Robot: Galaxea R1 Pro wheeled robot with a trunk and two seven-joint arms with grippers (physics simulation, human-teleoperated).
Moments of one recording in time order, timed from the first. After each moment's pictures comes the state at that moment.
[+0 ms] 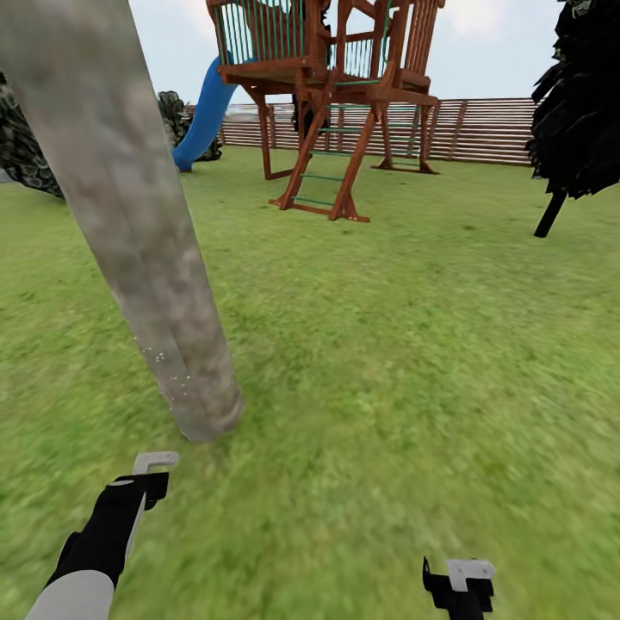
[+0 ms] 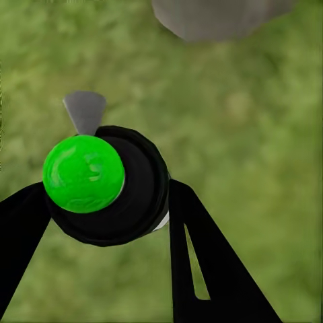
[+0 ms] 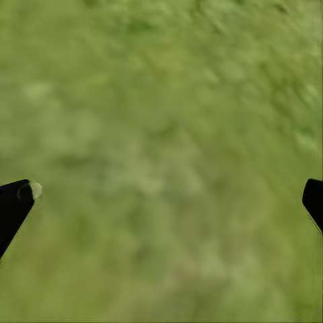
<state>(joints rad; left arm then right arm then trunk) -0.54 0.02 0.44 -0.84 -0.42 0.46 -0.07 -0.41 -0.02 -0.16 -0.12 0.31 -0.57 -0.32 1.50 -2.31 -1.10</state>
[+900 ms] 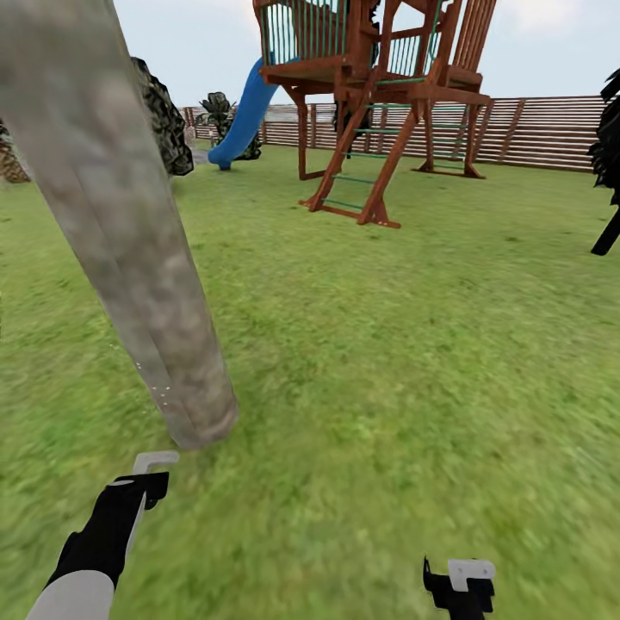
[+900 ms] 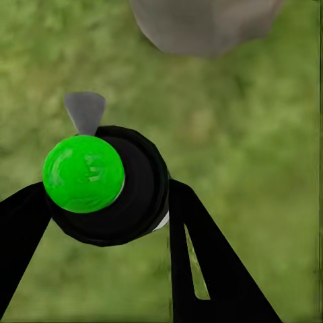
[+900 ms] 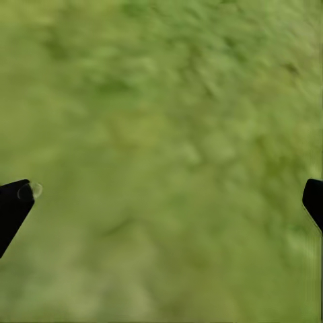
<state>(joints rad) -0.54 0.02 0.44 -0.84 -0.42 0.46 -0.07 -0.41 -0.02 -0.16 -0.12 0.31 -0.57 -0.32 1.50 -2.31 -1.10</state>
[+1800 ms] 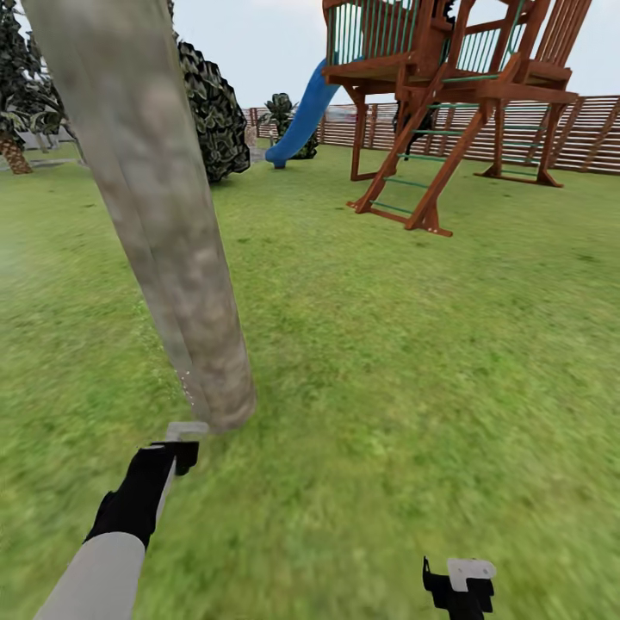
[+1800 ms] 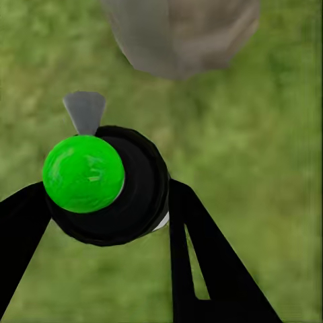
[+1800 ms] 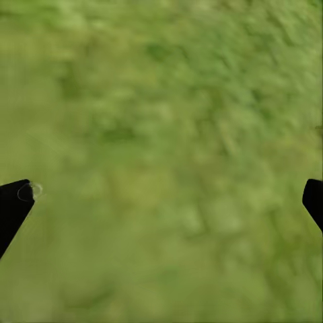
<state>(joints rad) -0.64 -0.04 0.34 -0.85 -0.41 0.53 -0.09 -0.41 -0.02 -0.16 -0.12 0.31 -0.57 -0.32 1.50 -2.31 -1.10</state>
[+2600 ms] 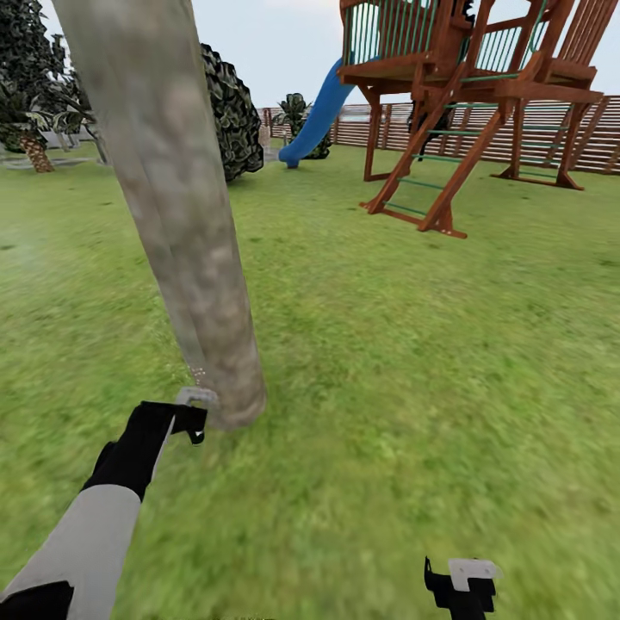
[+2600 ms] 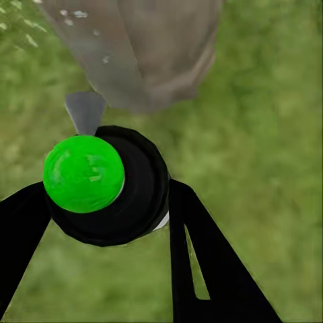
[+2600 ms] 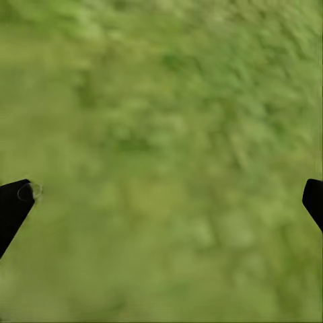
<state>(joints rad) -0.78 0.04 0.19 -0.86 -0.41 0.69 -0.31 -0.41 -0.03 -0.16 -0.12 0.31 -0.57 -0.33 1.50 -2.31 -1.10</state>
